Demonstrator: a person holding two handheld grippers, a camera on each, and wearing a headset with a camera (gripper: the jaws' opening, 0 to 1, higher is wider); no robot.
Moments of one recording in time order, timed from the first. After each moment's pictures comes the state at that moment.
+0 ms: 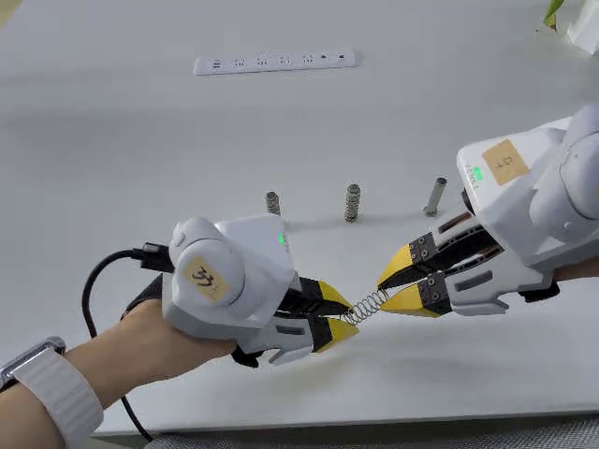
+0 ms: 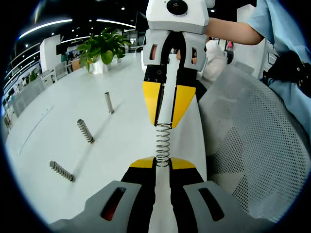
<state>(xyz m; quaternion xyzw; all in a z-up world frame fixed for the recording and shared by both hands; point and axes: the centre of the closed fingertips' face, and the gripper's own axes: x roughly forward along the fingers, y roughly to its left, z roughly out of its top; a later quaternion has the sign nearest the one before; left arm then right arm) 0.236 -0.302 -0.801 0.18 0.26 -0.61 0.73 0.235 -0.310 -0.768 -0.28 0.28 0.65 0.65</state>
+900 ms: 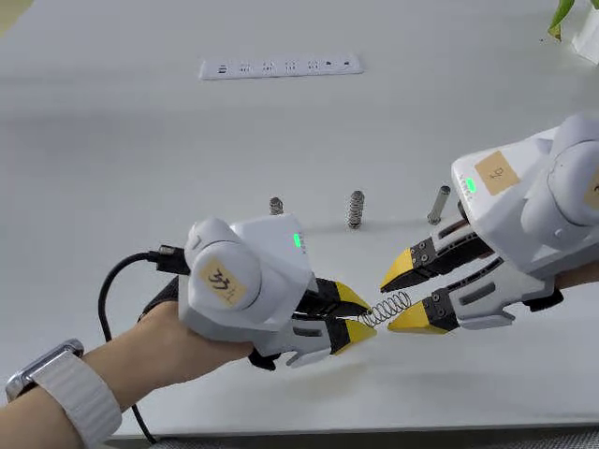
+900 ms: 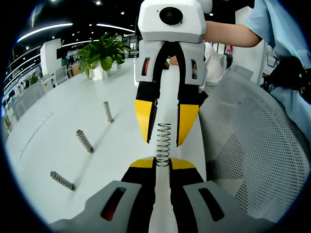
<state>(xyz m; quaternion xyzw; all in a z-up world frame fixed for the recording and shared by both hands) 0.240 -0.315 -0.790 0.17 0.24 -0.61 0.73 0.232 -0.309 -0.773 -0.29 0.30 0.66 0.63</state>
